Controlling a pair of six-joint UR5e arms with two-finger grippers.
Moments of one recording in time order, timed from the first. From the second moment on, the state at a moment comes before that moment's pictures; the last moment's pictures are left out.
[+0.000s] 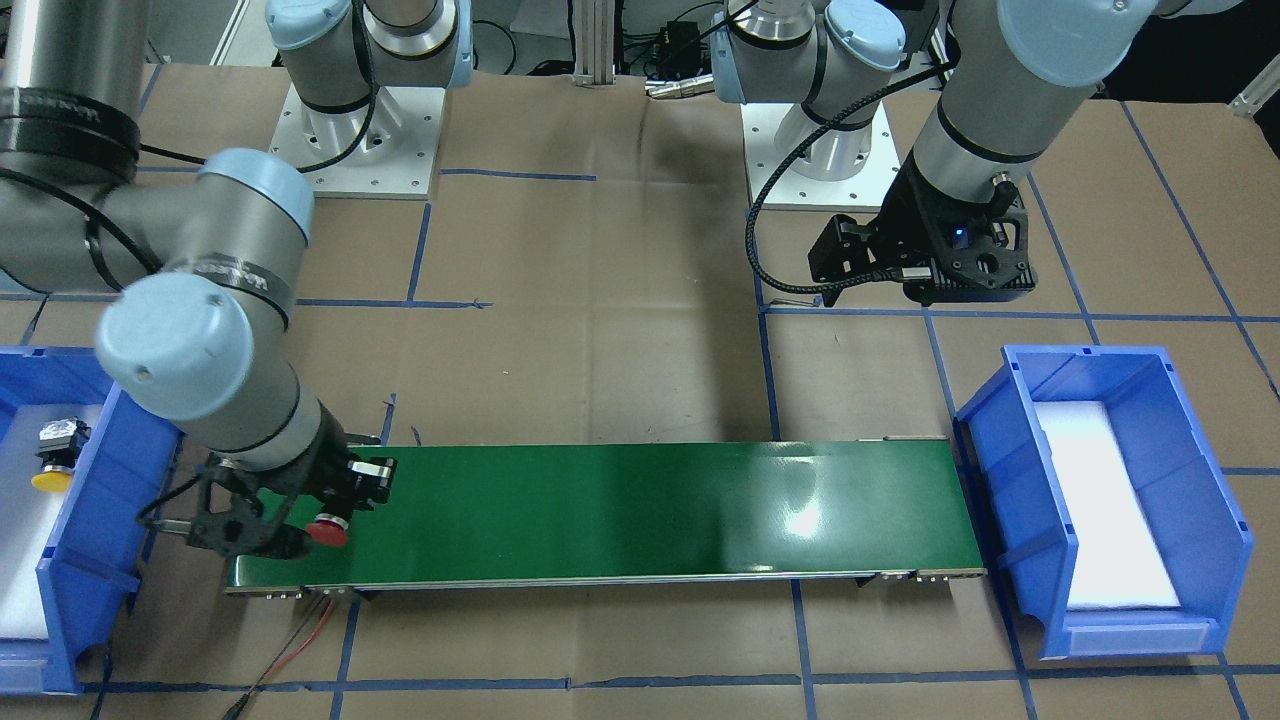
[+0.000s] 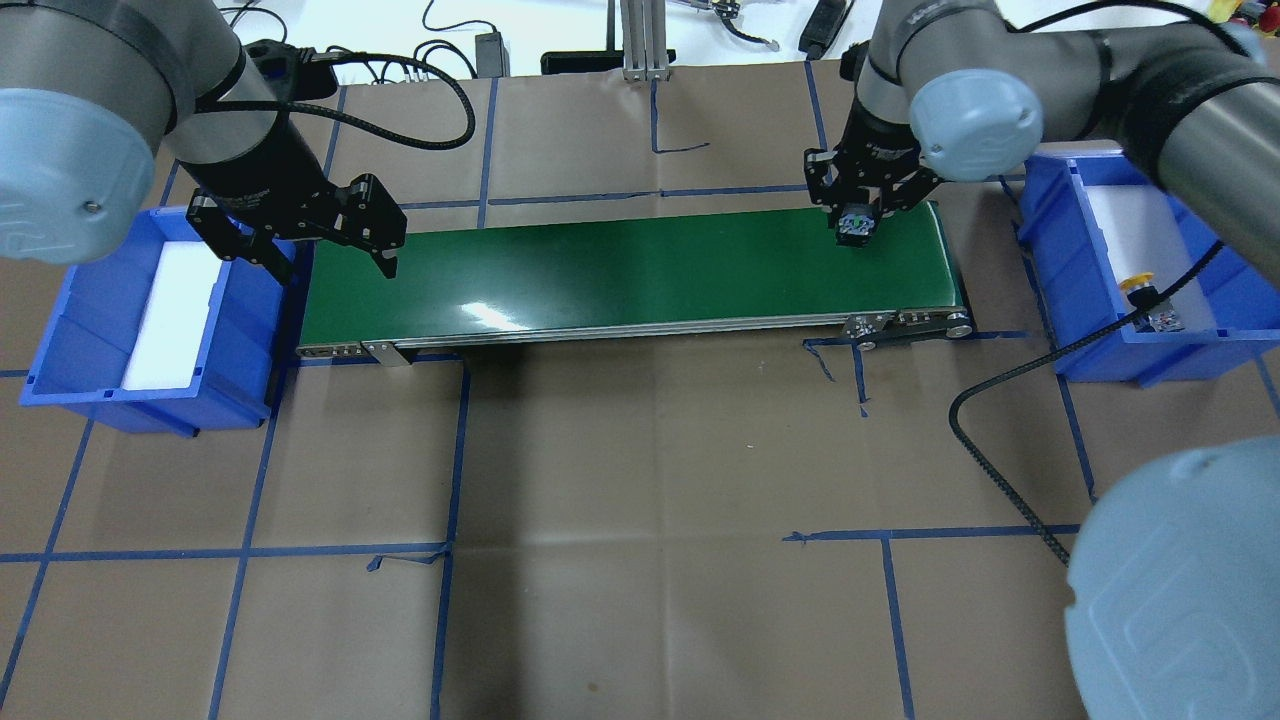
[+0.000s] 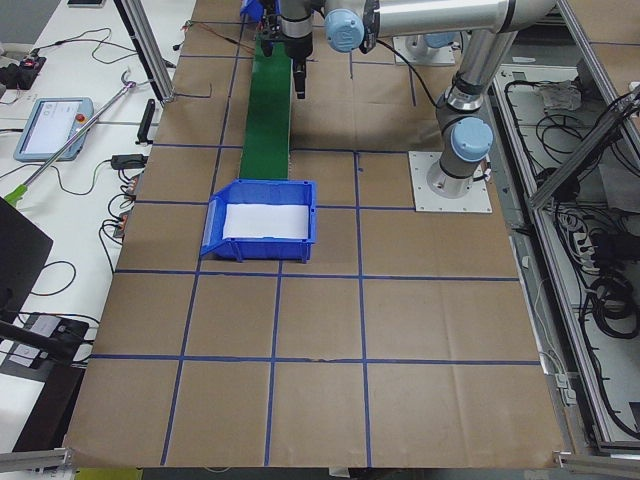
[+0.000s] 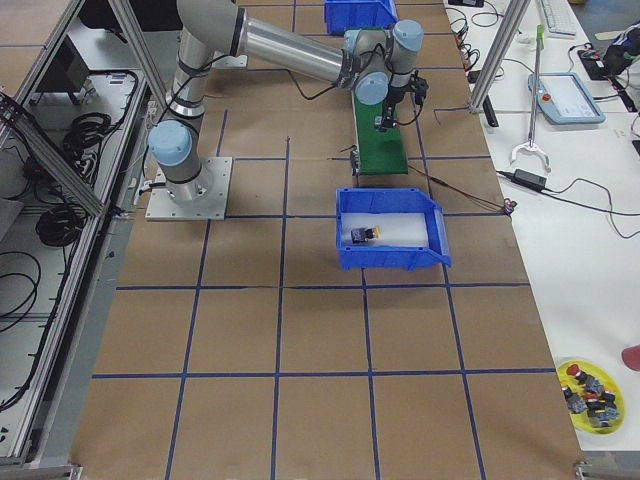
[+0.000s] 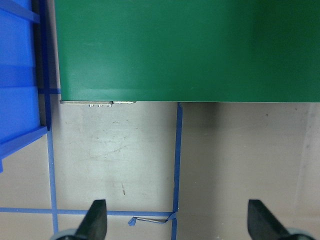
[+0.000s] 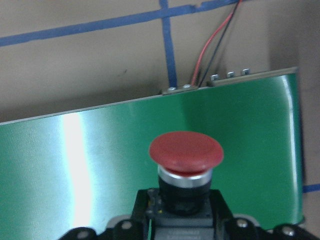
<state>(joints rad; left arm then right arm) -1.52 -1.60 -1.64 -1.52 1.57 0.02 1.55 -1.17 1.49 -1.90 -1.54 0.12</state>
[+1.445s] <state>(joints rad) -1.52 -1.60 -1.63 -1.52 1.57 0.02 1.10 -1.08 1.43 -1.89 -1.56 -0.60</state>
